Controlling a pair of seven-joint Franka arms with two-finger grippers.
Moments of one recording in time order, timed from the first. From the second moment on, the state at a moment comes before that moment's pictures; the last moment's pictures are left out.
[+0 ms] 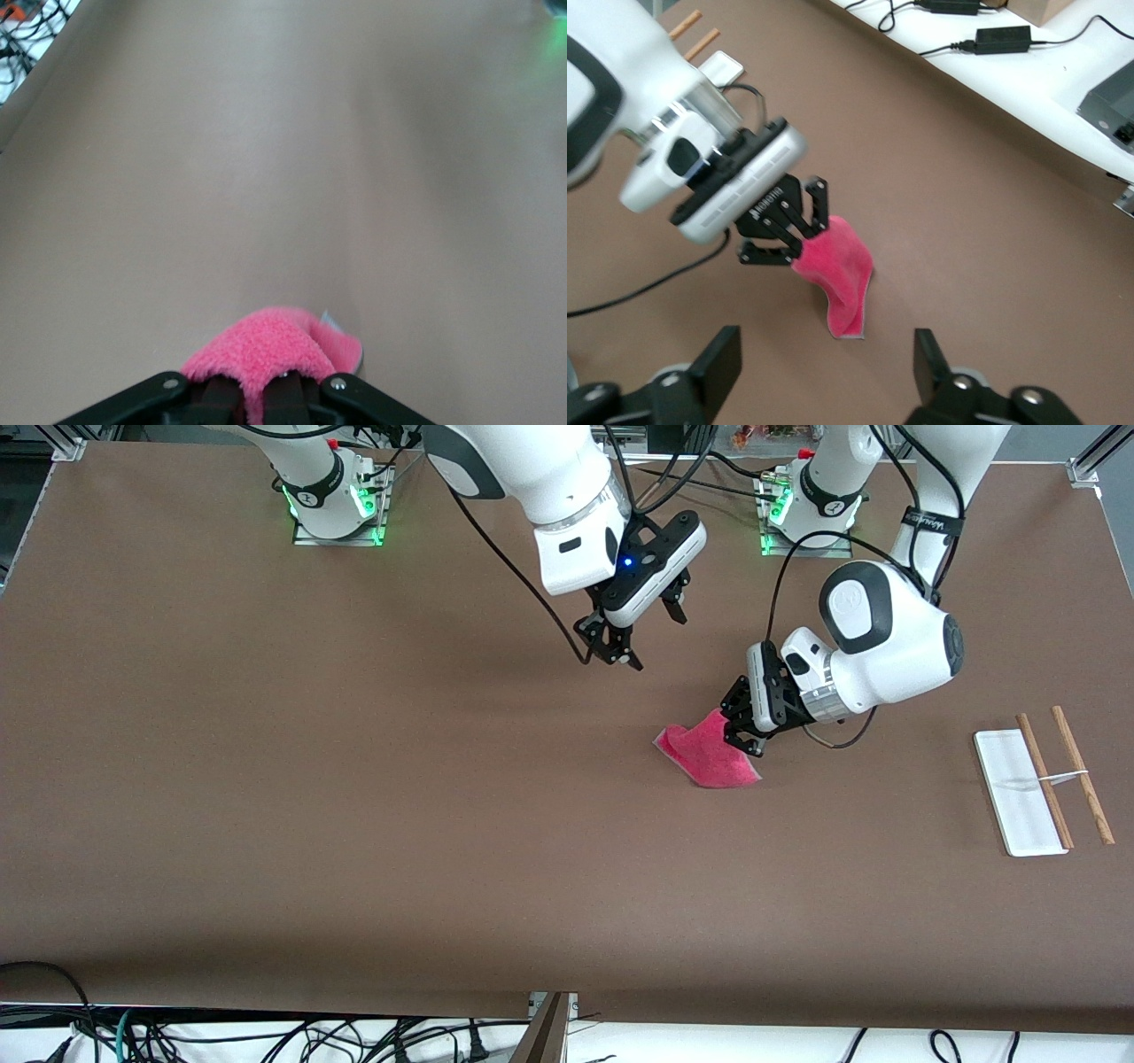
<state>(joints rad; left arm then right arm) -0.10 0.23 -0.18 -2.08 -0.85 2.36 1.84 0.60 0.55 0.32 -1.09 -0.05 2.14 0.09</state>
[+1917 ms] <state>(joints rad) 0.46 0.31 -0.15 -1.61 -0.02 1.91 1.57 -0.10 0.16 0.09 -1.38 -0.02 1.57 0.03</state>
